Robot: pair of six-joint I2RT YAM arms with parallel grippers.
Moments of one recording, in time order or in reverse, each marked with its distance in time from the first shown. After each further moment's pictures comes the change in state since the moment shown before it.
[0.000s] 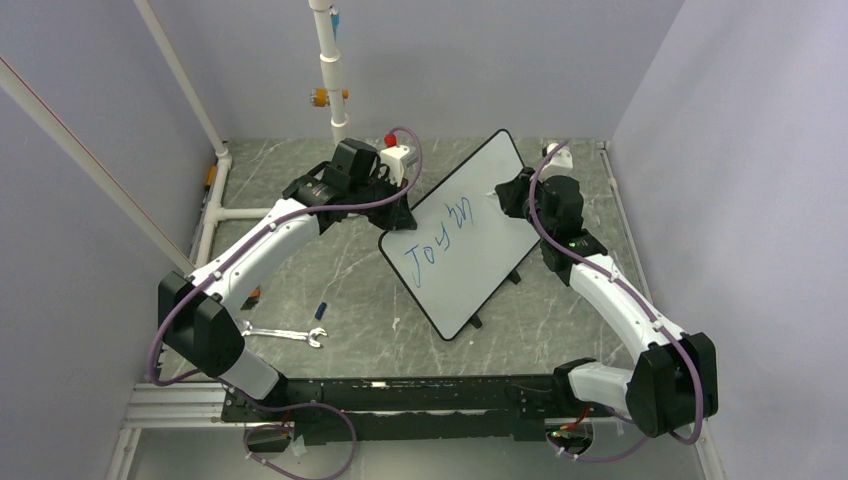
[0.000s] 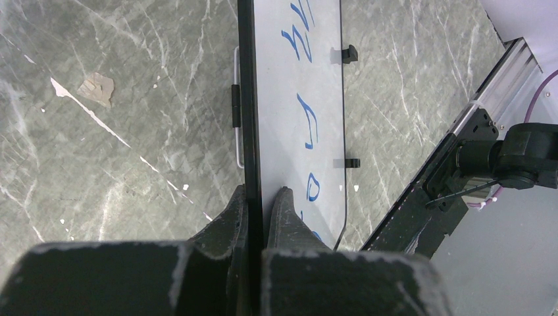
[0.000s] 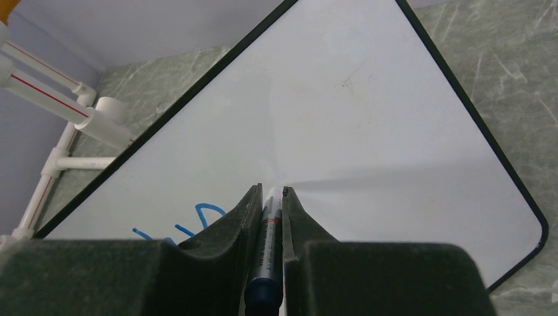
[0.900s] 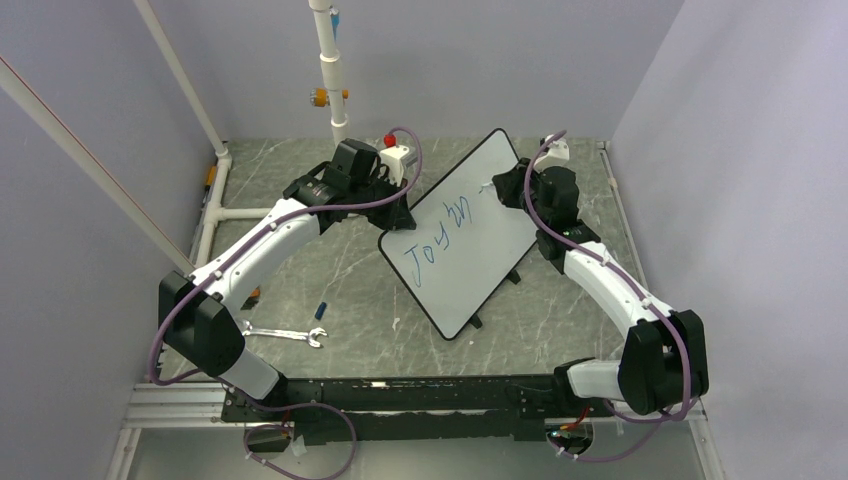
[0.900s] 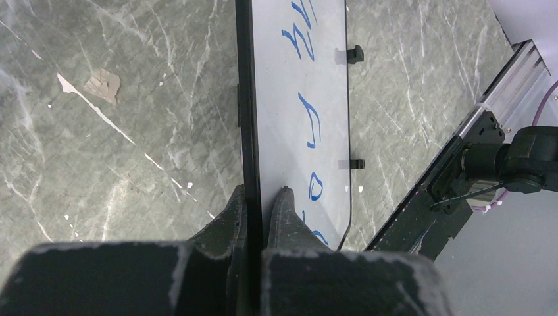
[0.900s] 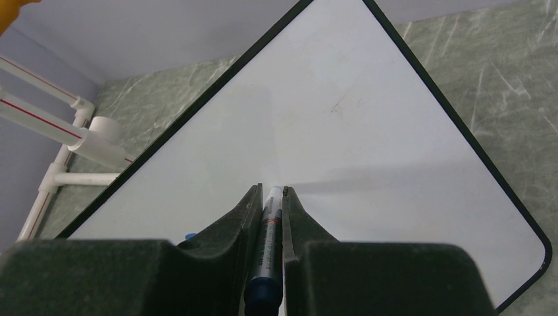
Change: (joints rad) left arm -0.004 0.002 -0.001 -0.003 -0.017 -0.002; right arm -0.013 0.101 0.044 0.074 -0.021 0.017
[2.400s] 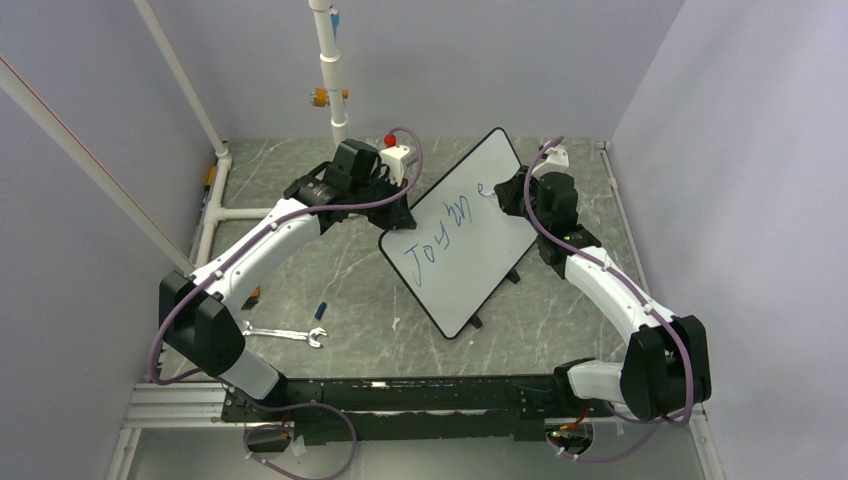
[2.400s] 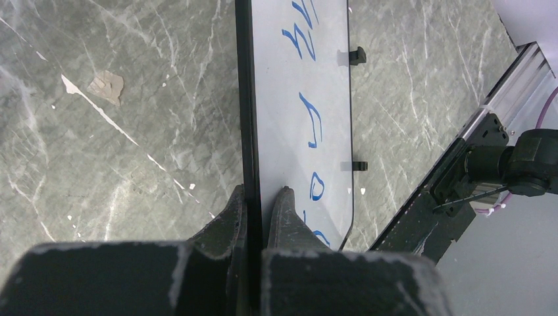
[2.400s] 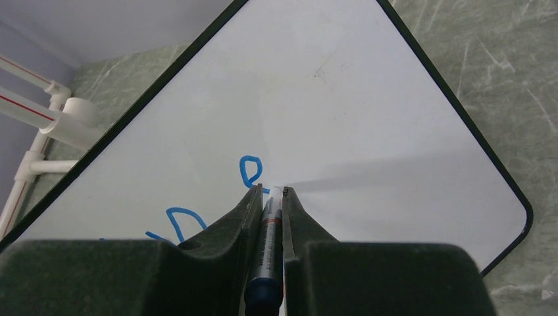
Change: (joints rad) left arm -0.002 0.002 0.000 0.002 -0.012 0.000; right arm 0.003 -0.029 -0.037 -0.048 0.021 -0.013
